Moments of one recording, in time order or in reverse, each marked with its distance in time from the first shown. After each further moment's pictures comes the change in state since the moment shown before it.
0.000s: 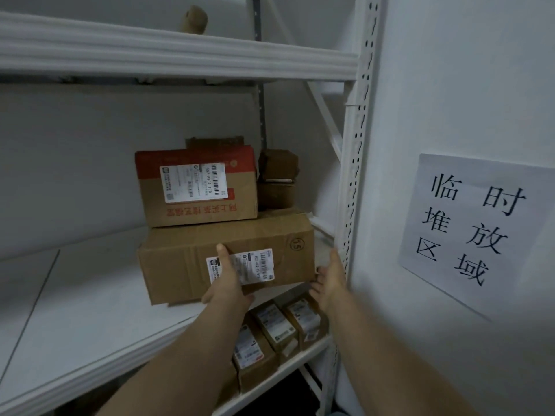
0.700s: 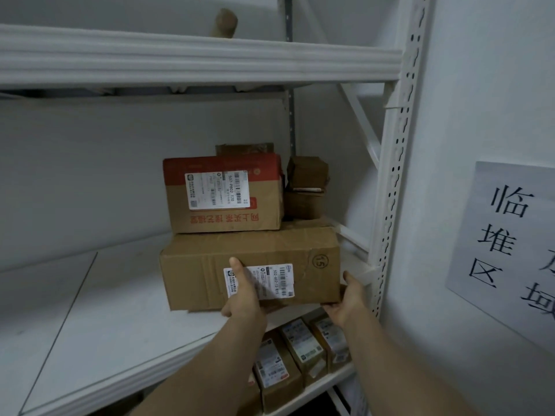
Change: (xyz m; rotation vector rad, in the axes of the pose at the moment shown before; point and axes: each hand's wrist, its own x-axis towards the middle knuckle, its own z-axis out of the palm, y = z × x) left_hand 0.045 -0.003 -0.008 -0.079 0.048 0.115; right_hand 0.051 0.014 0.021 0.329 -0.055 0.152
